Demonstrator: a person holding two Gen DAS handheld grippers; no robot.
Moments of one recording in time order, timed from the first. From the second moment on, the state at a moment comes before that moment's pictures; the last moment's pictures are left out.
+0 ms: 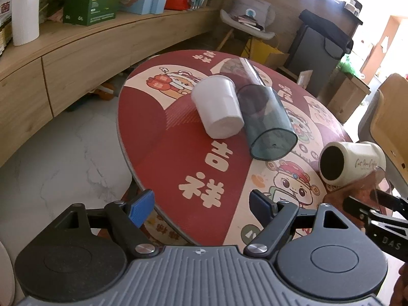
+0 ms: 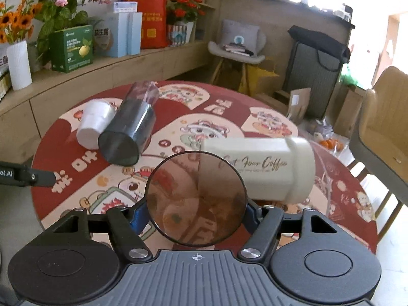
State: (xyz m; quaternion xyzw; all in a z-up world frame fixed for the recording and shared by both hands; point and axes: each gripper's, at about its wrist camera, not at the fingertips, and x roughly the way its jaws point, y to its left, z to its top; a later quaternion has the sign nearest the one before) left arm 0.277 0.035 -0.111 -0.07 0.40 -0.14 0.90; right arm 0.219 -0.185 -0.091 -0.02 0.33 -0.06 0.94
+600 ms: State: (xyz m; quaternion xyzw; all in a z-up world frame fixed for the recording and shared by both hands) left arm 0.237 0.018 -0.083 -0.02 0.35 -0.14 0.93; right arm 0.196 -0.191 -0.077 0.00 0.32 -0.07 0.95
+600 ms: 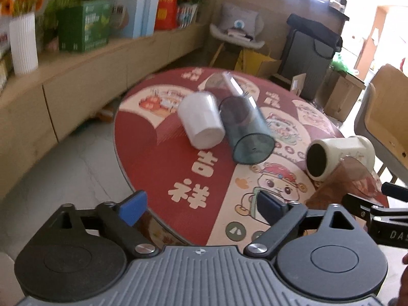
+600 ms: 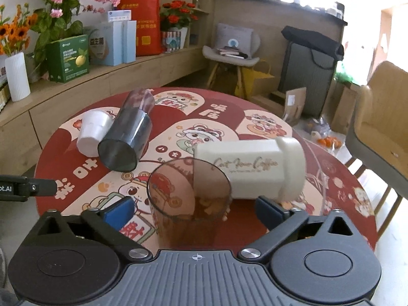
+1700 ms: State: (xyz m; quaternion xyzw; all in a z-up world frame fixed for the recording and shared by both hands) left arm 0.041 0.027 -0.009 0.04 0.32 -0.10 0.94; right arm -0.016 -0.183 -0.020 0.07 0.27 -0.07 0.96
